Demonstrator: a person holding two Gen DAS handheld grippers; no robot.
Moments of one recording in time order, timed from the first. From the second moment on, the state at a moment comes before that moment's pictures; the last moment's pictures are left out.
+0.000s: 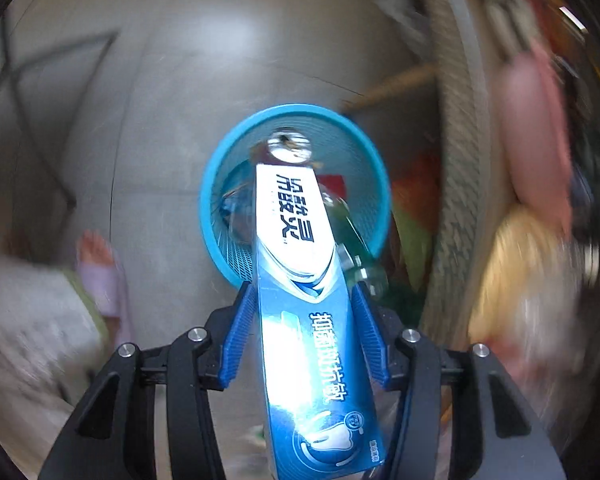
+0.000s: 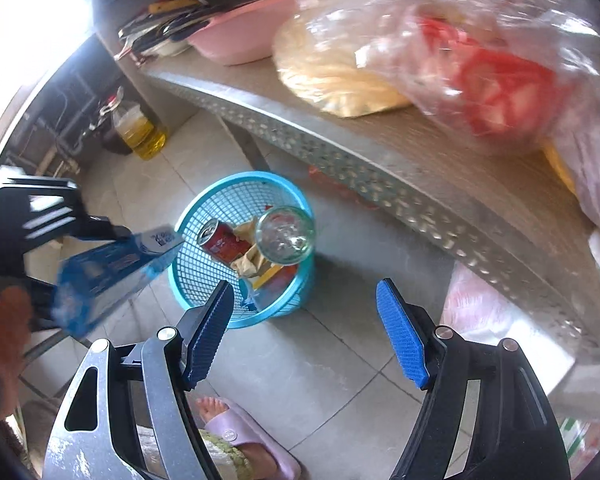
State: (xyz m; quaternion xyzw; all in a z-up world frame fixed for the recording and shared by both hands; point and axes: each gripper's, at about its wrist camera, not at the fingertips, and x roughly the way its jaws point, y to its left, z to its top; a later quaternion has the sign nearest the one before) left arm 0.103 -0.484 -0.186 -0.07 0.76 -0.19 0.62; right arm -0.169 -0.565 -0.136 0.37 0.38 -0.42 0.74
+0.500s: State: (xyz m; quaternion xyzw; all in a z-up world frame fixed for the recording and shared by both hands) left arm 0.109 -0.461 -0.122 -0.15 0.71 -0.29 0.62; right arm -0.188 -0.545 -0.125 0.37 0.37 -0.41 0.75
